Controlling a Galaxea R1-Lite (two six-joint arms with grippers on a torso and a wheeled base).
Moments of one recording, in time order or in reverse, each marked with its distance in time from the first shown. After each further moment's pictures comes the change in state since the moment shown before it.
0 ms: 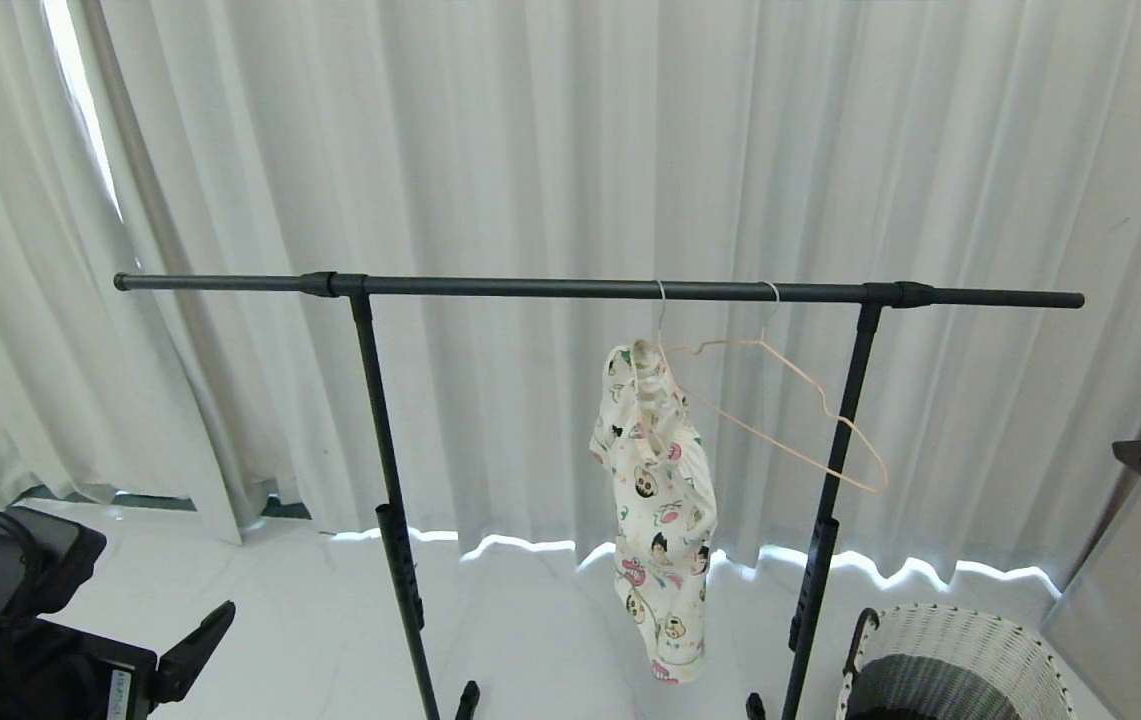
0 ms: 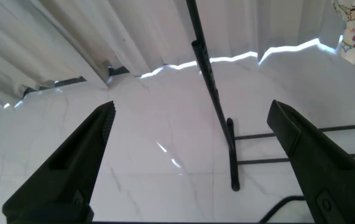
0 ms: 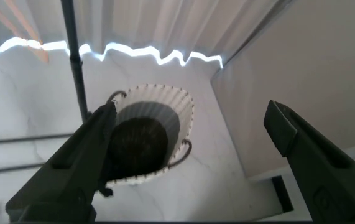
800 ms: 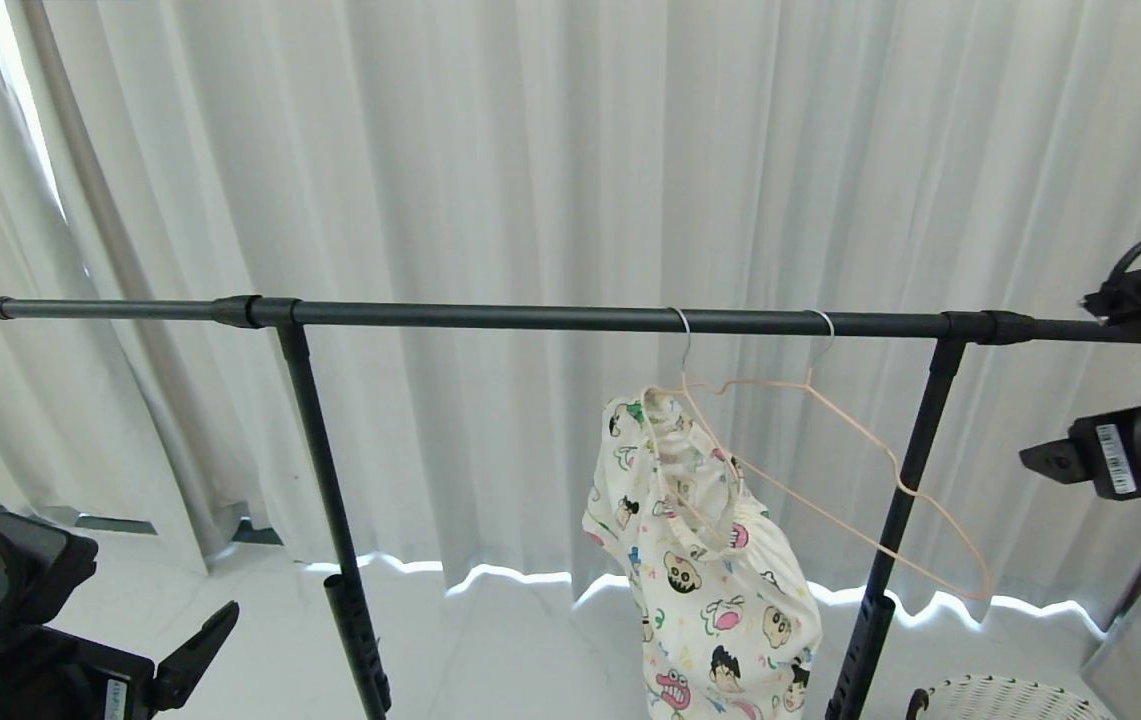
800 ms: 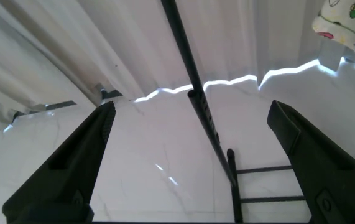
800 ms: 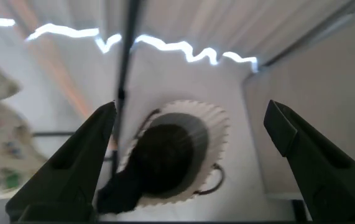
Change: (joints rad) left arm -0.039 -0.036 0.010 0.000 0.000 -0.002; right arm 0.198 0.120 -0.178 0.235 -0.050 0.137
